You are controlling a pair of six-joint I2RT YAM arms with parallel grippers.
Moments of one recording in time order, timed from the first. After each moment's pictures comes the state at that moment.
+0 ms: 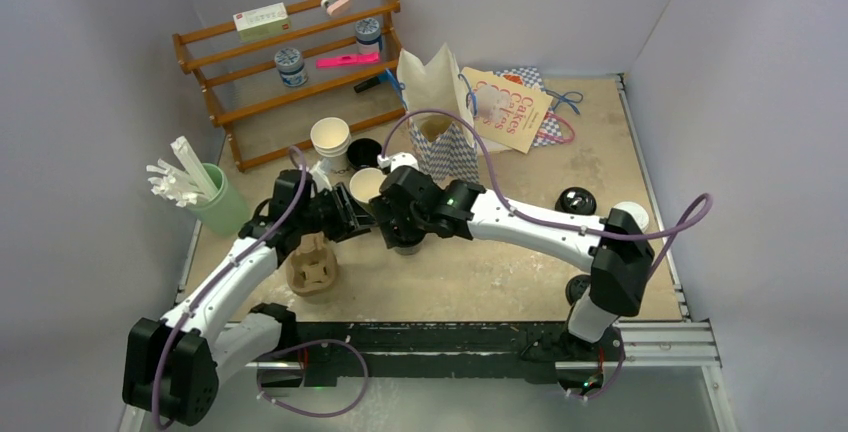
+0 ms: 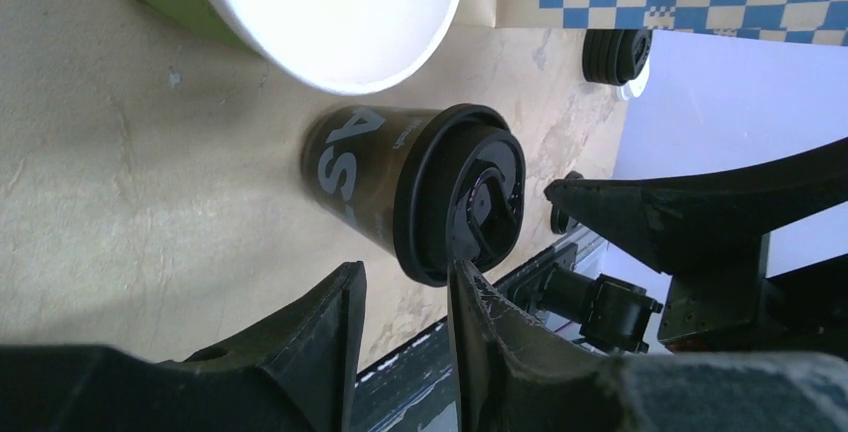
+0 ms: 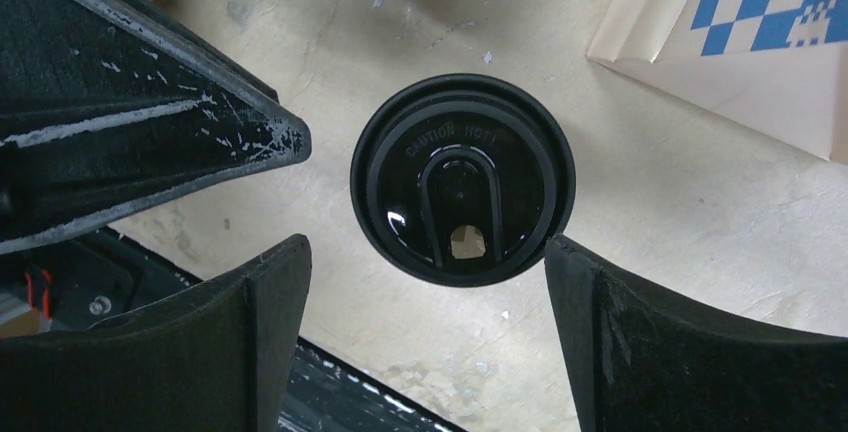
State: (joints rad) left arm -0.28 0.99 0.57 -0.29 0.50 -0.85; right arm 1.08 1.66 1.37 -0.65 0.24 0.52
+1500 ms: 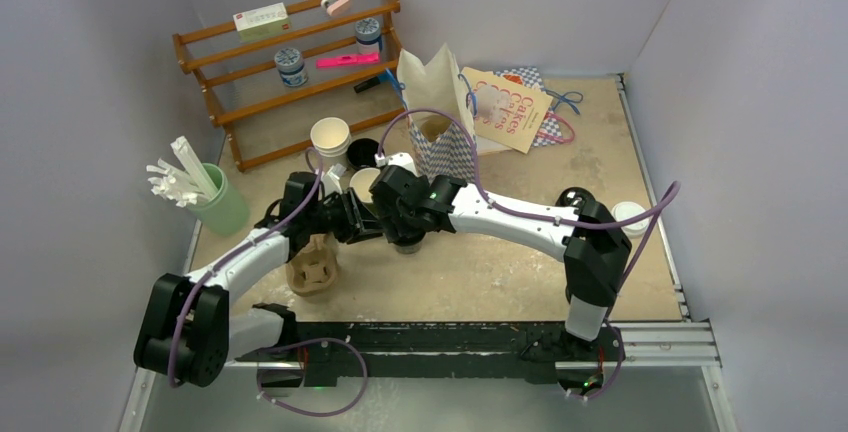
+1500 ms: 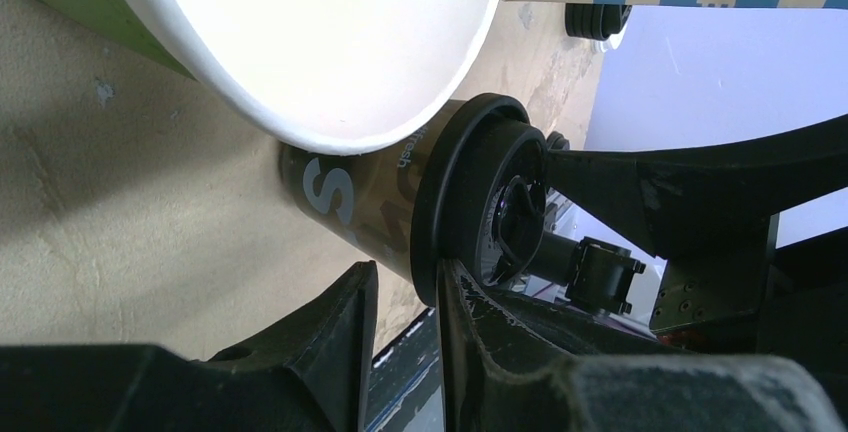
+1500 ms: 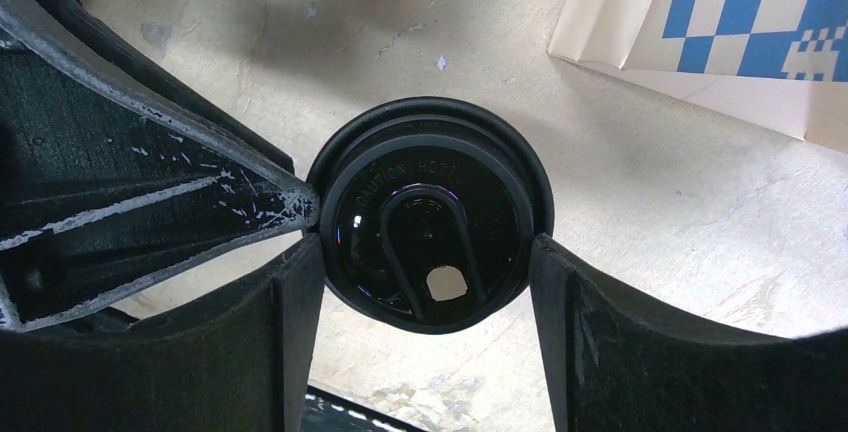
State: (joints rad) left arm -0.27 1.19 0.50 -0.03 0.67 -0.85; right arm 1.06 1.79 1.46 -0.73 0.31 0.57
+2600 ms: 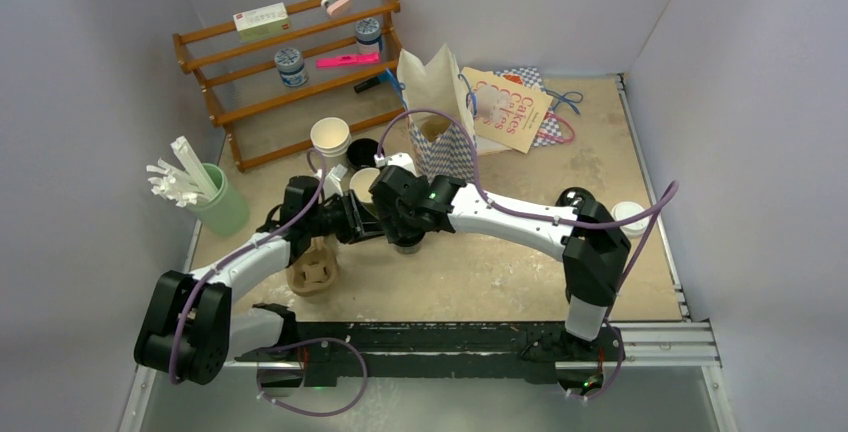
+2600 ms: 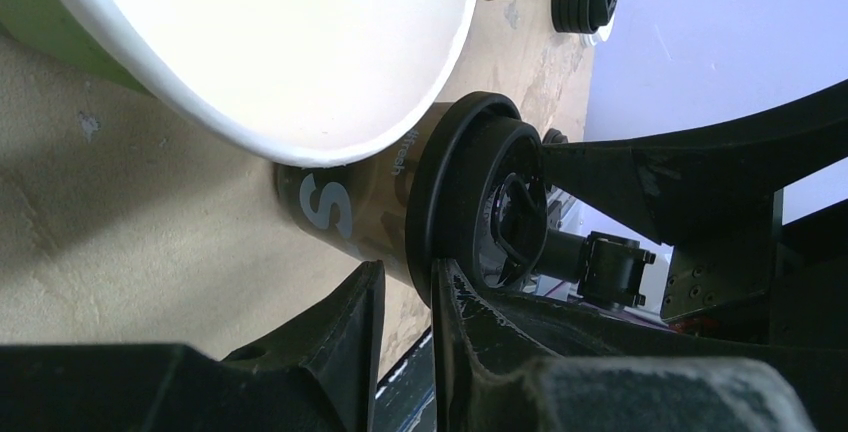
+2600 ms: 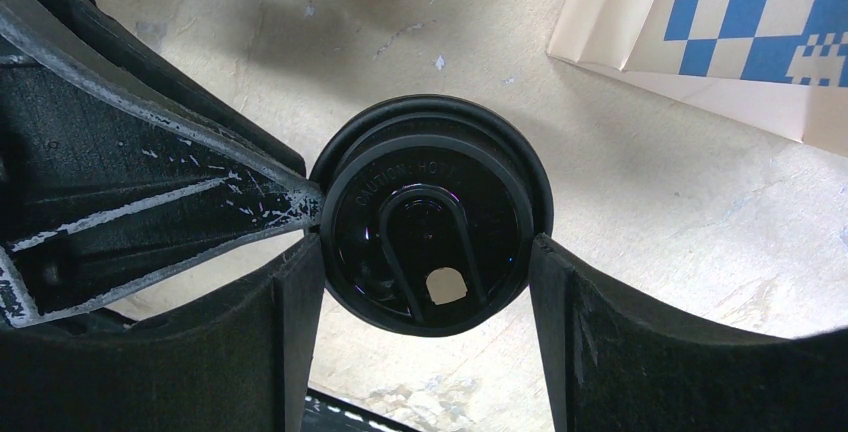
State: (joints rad) left arm -0.27 1.22 0.44 0.07 0.67 -0.81; right arm 1.06 1.79 1.46 -0.74 0.31 0.56
